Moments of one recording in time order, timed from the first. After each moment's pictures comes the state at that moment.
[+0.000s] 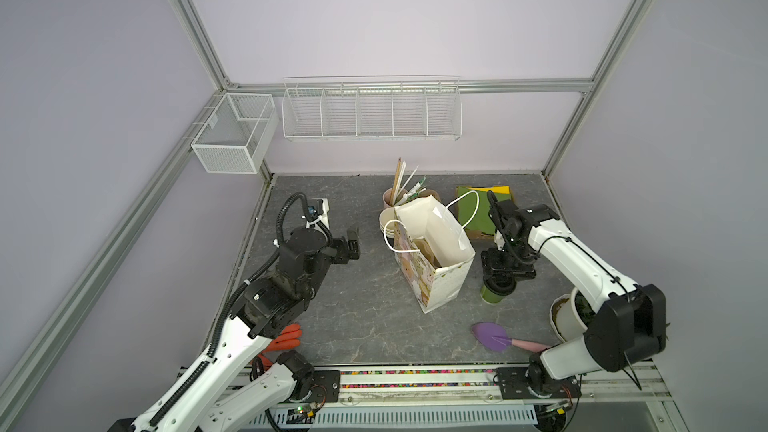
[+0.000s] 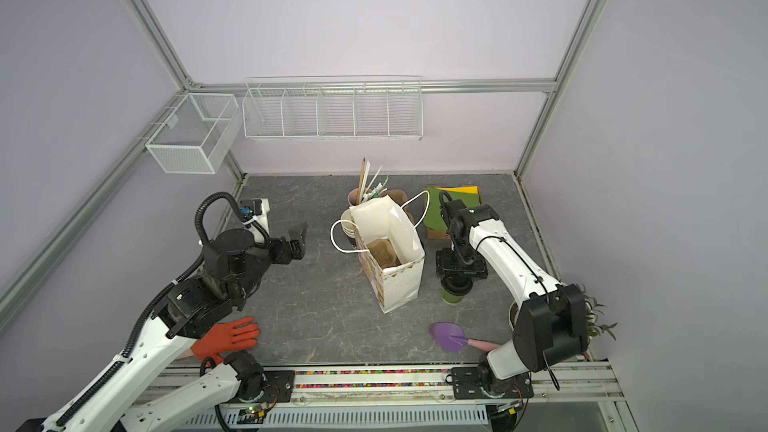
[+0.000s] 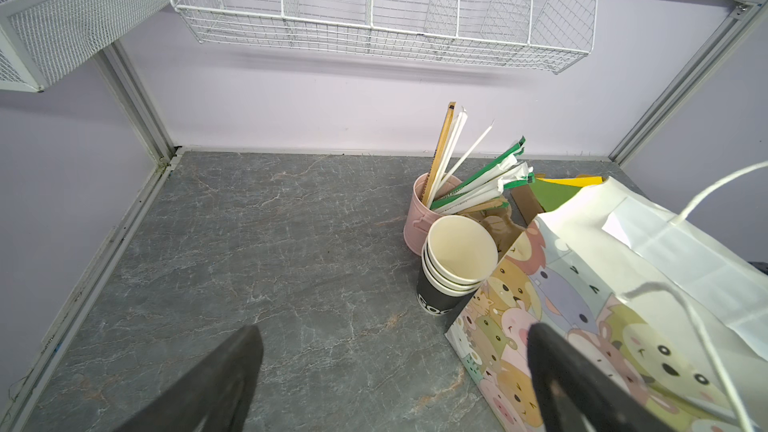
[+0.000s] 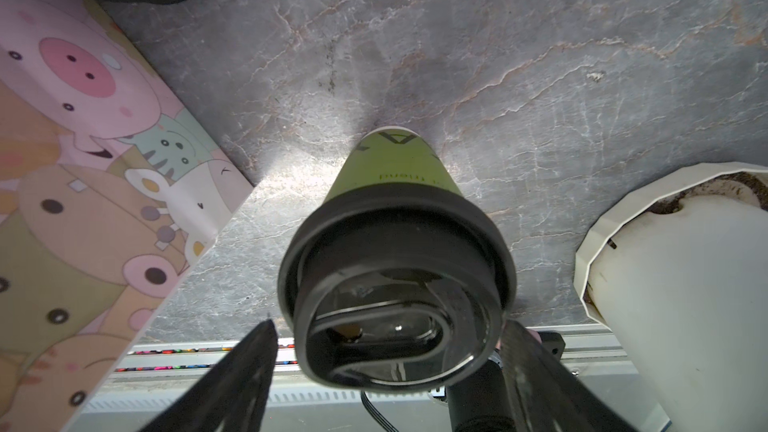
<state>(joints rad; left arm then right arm) -0.70 0.82 1.01 -0.53 -0.43 -0.30 0.33 1.50 1.27 -1.37 0.00 0.39</state>
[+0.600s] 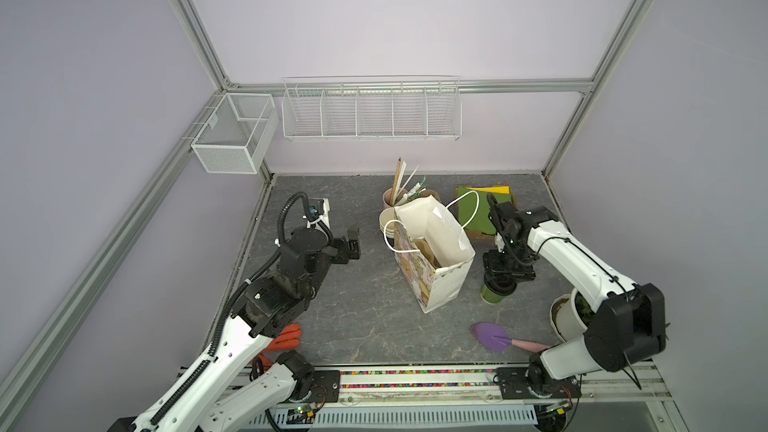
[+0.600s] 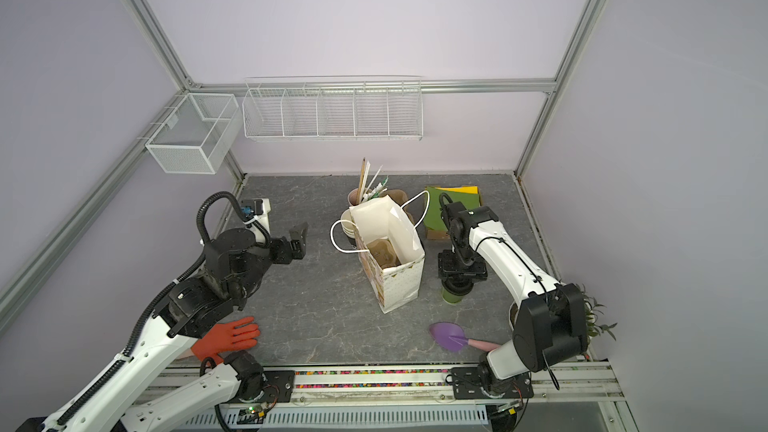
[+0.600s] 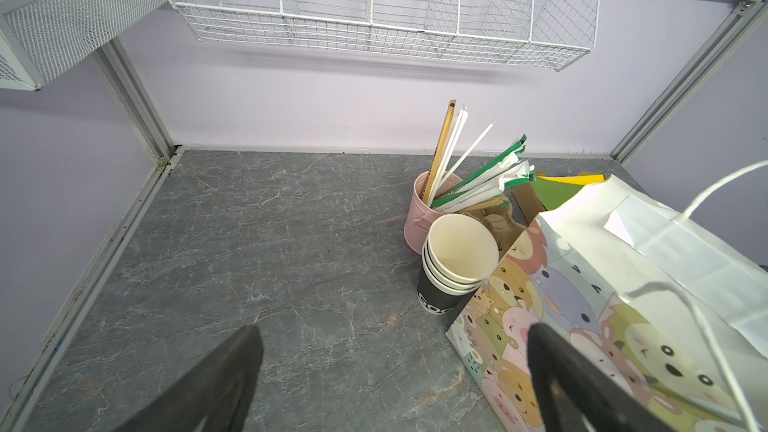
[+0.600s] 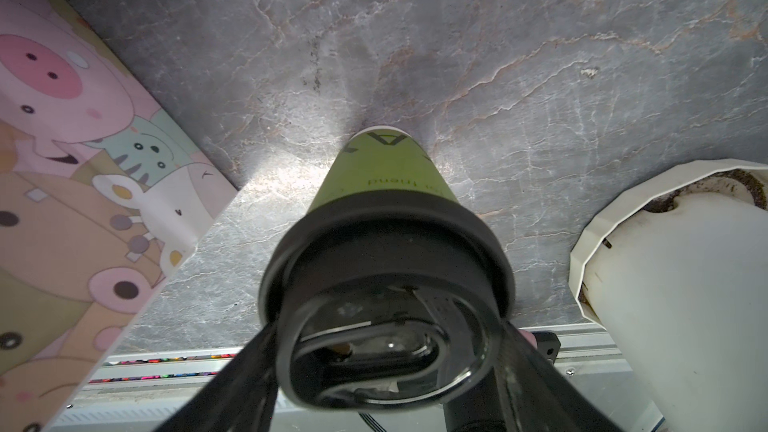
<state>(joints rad) -0.70 0.82 1.01 -0.53 -0.43 -0.30 0.33 1.50 1.25 -1.36 0.02 0.39</state>
